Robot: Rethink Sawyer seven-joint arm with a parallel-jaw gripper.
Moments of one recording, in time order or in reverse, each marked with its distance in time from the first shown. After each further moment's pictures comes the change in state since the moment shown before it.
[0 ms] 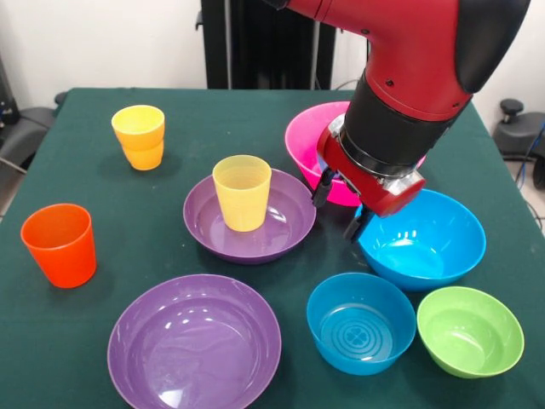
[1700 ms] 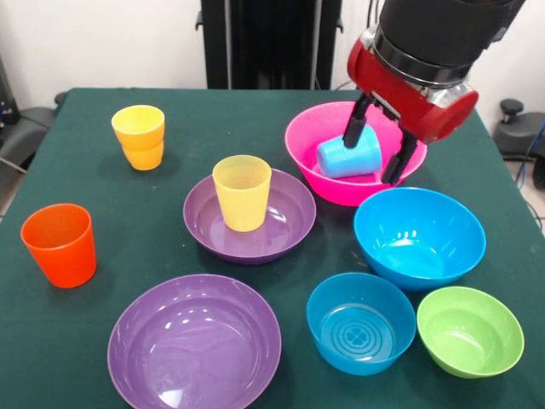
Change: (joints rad) arm 0.012 -0.125 -0.020 0.000 0.056 0.096 0.000
